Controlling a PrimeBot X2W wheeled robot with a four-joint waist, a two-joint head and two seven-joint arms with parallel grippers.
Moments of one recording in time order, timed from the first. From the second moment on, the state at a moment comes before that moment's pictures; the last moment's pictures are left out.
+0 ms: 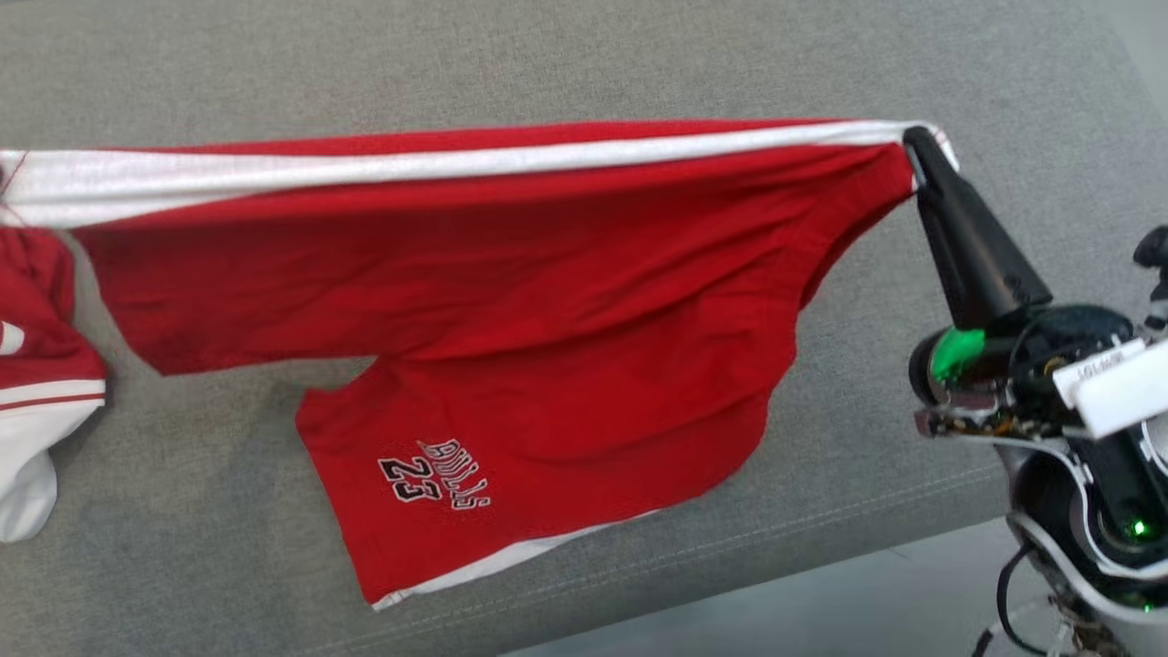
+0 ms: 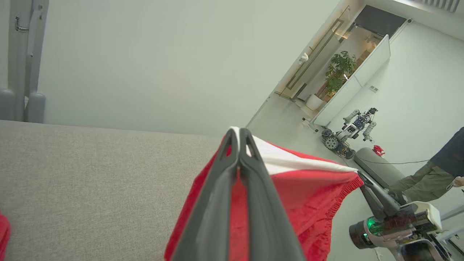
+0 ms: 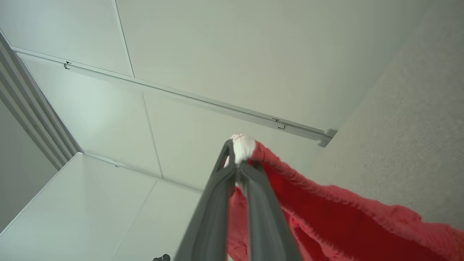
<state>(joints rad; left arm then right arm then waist) 0.00 0.75 0.12 -0.74 -1.43 0.12 0.08 -0.17 -0.41 0.43 -0.60 1.71 -0.13 -0.21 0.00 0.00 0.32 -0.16</state>
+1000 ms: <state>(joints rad) -0.67 0.60 -0.30 -0.08 -1.26 0.12 0.17 -0.77 -0.13 0.48 0.16 1.60 -0.13 -0.24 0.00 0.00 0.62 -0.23</state>
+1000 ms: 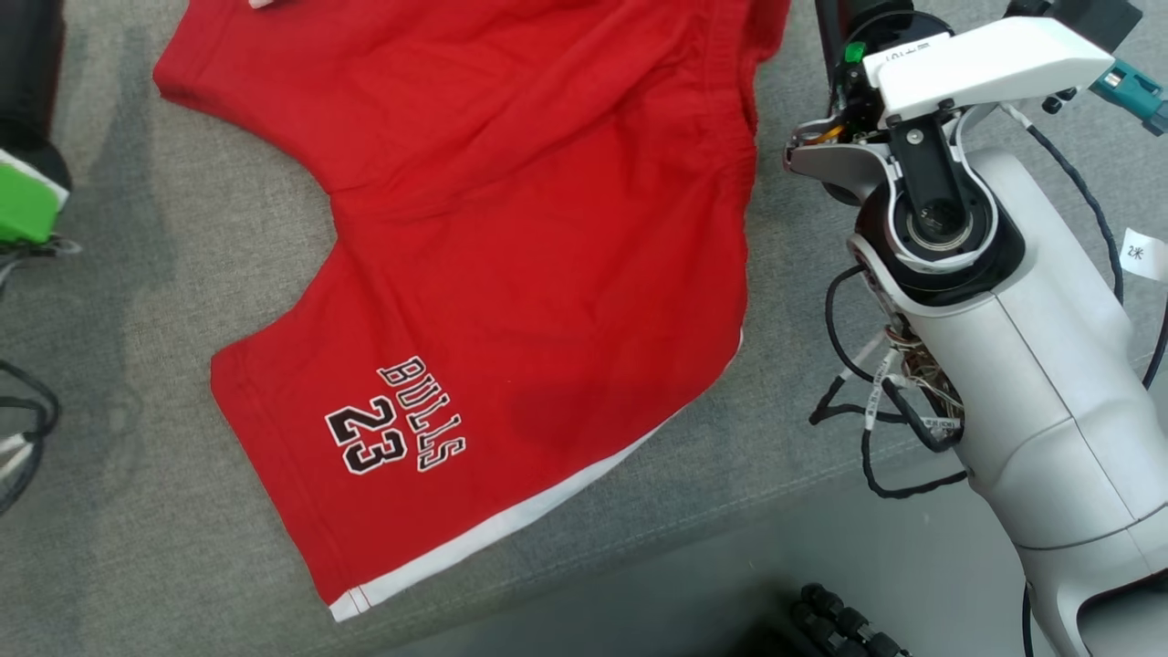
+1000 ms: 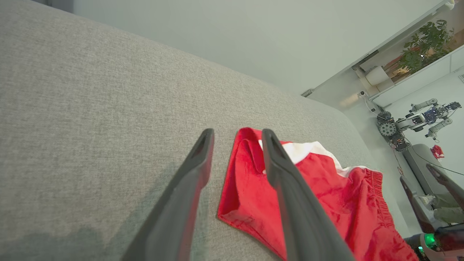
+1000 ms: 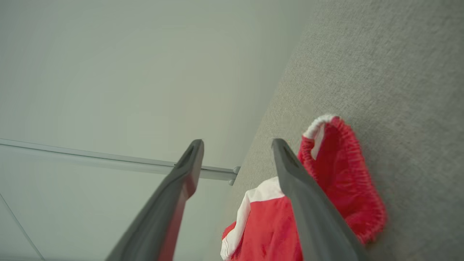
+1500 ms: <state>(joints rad) -0.59 0.44 -0.30 0.11 -1.25 0.09 0.02 -0.70 -0.33 0.62 0.17 1.34 -0.05 -0.25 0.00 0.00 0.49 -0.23</state>
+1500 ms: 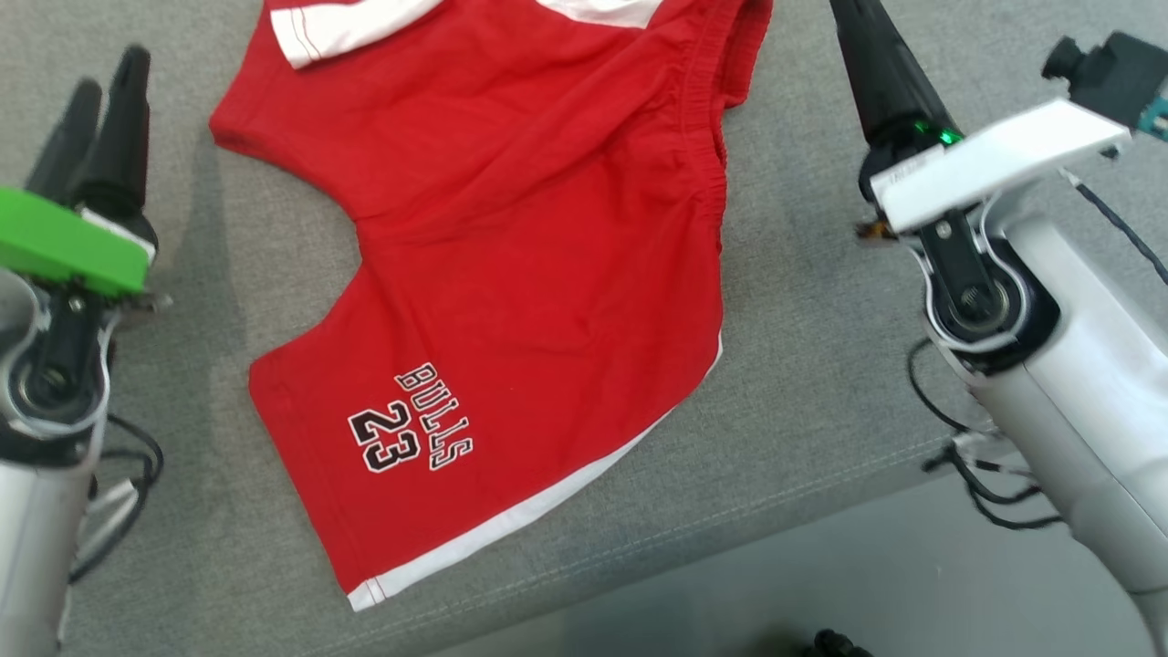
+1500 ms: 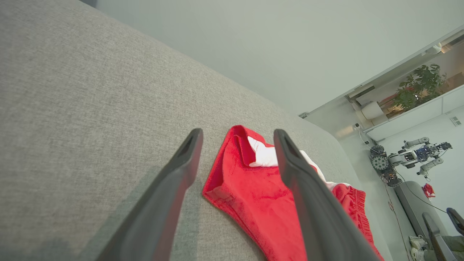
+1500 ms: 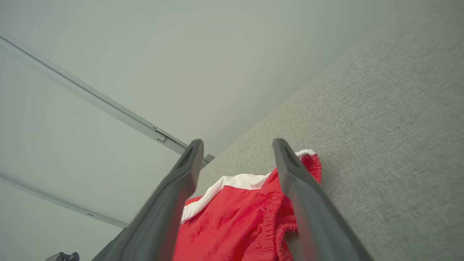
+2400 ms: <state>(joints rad) -0.25 0.23 -0.41 0.02 -1.37 0.05 -0.08 -0.58 -0.63 0.98 0.21 0.84 -0.07 -0.16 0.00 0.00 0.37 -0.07</state>
